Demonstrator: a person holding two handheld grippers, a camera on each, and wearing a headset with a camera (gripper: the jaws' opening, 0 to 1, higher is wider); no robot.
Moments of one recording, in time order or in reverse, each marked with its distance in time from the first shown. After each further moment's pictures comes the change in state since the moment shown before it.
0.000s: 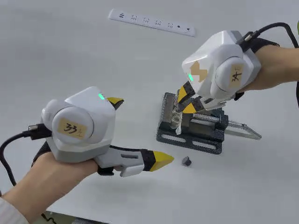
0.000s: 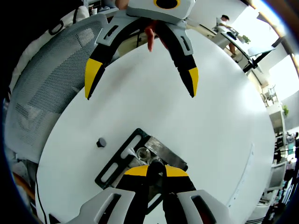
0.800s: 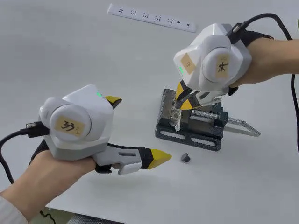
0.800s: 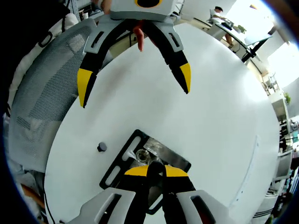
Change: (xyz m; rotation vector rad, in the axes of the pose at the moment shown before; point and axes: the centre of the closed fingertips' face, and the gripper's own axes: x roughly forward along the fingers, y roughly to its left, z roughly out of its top) left arm 0.000 0.001 -0.006 -0.013 0.003 0.000; right arm 0.003 -0.002 0.000 0.099 0.033 0.040
